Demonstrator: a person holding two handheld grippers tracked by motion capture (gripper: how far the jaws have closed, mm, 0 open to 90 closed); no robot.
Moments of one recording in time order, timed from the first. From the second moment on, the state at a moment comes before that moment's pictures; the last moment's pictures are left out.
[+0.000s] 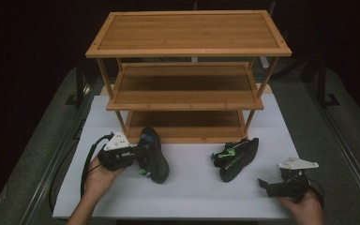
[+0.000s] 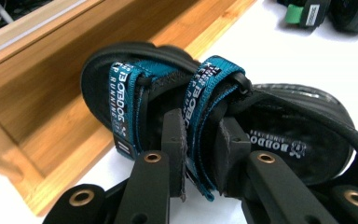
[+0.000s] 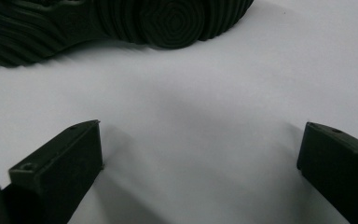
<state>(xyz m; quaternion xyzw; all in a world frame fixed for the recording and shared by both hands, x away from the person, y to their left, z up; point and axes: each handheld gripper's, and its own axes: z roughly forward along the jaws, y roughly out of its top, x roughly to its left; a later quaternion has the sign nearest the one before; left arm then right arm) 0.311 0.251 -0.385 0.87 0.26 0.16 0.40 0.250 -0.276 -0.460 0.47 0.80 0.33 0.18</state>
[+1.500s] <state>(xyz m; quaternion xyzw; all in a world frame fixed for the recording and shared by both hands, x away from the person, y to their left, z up) 0.305 0.193 -0.369 0.86 0.21 0.04 0.46 0.250 -0.276 -0.460 0.47 0.80 0.33 0.18</state>
